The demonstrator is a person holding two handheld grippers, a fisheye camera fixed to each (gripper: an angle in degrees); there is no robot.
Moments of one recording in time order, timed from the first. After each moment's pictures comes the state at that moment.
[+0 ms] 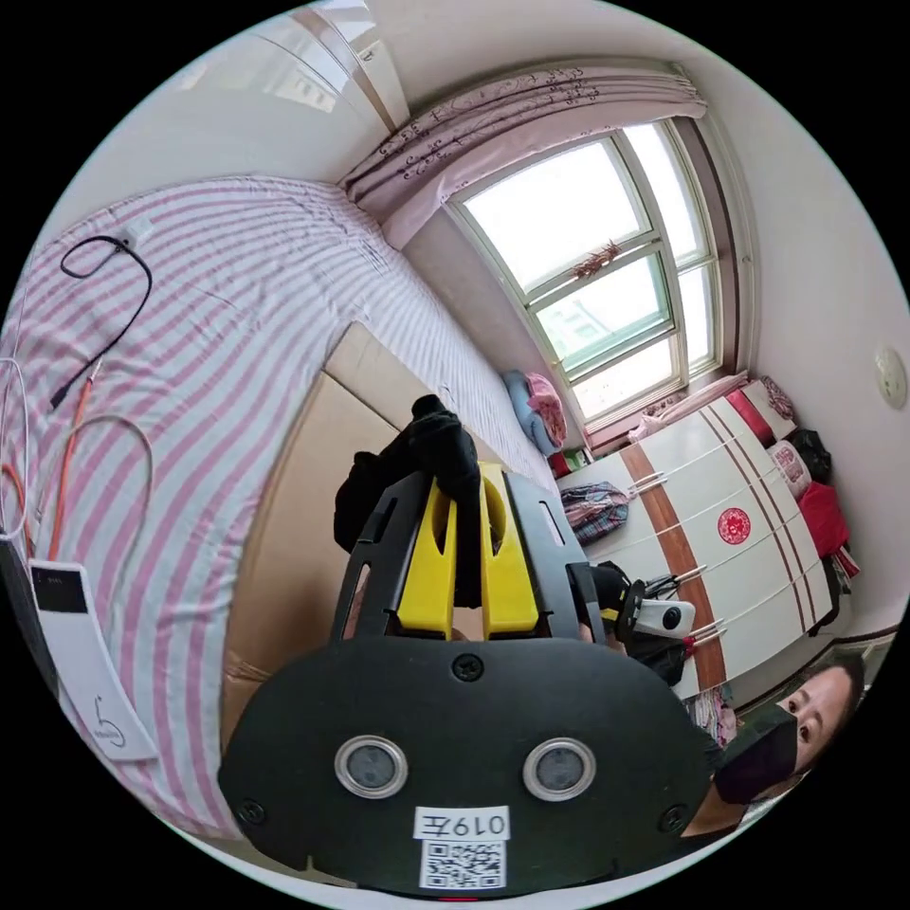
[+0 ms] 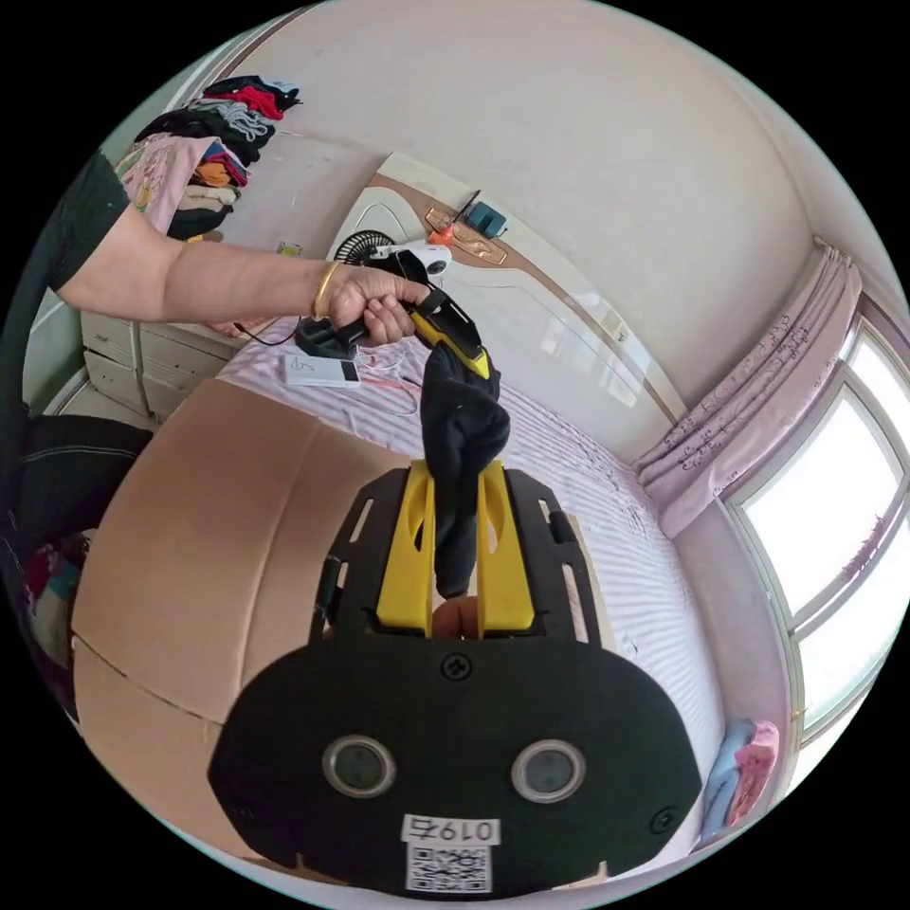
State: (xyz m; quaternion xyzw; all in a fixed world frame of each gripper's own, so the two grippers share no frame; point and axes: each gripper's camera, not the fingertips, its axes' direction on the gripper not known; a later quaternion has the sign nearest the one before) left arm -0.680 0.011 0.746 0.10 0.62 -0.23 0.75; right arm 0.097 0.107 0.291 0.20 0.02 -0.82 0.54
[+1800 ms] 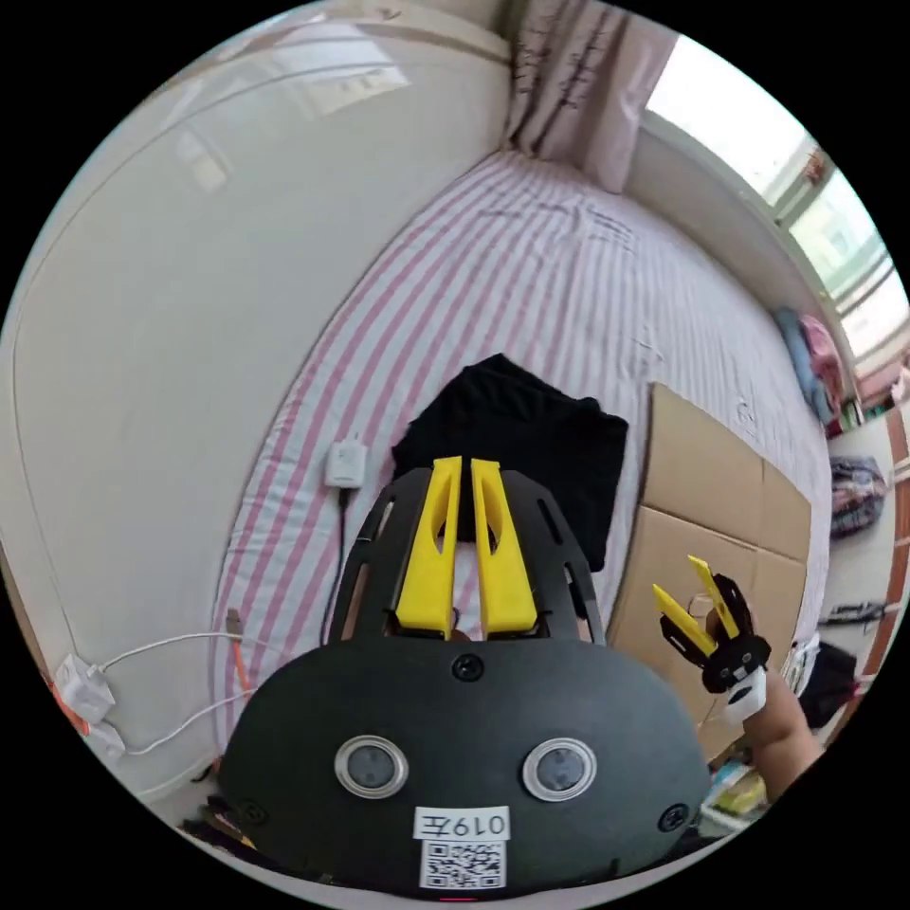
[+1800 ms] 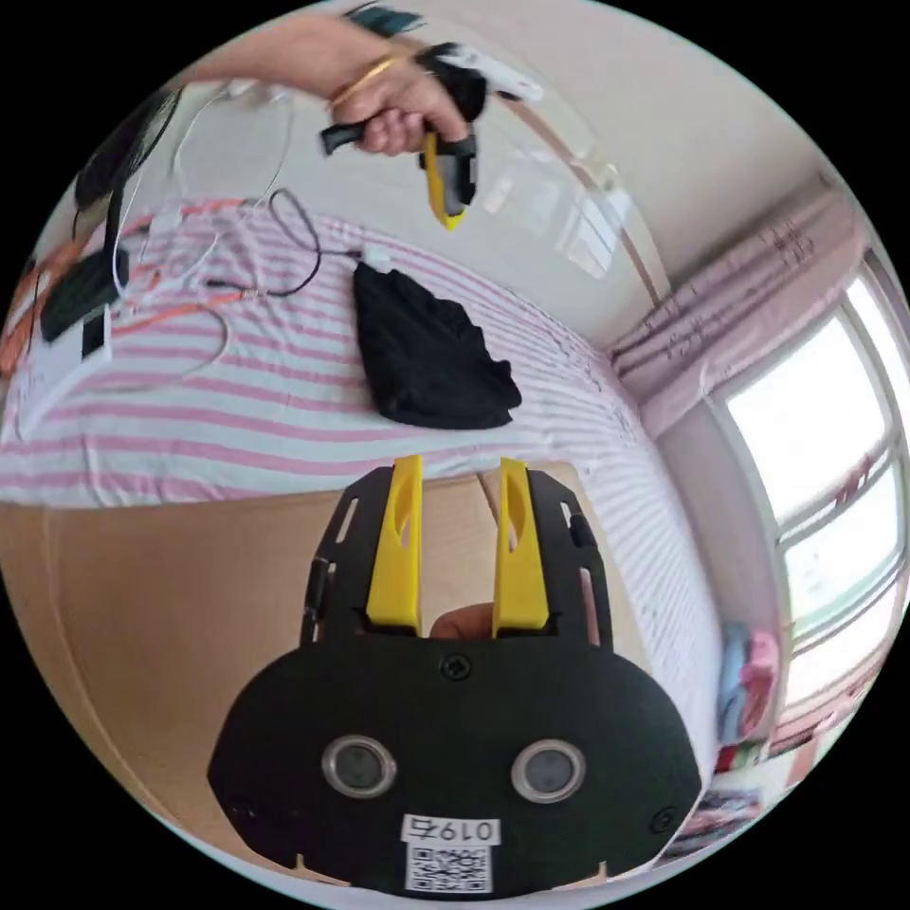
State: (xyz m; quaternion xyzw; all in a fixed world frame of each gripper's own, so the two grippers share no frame) left arm -0.703 -0.363 0.842 -0.01 0.30 -0.07 0.95; right arm -0.098 -0.027 0.499 0.16 0.17 -0.67 0.71
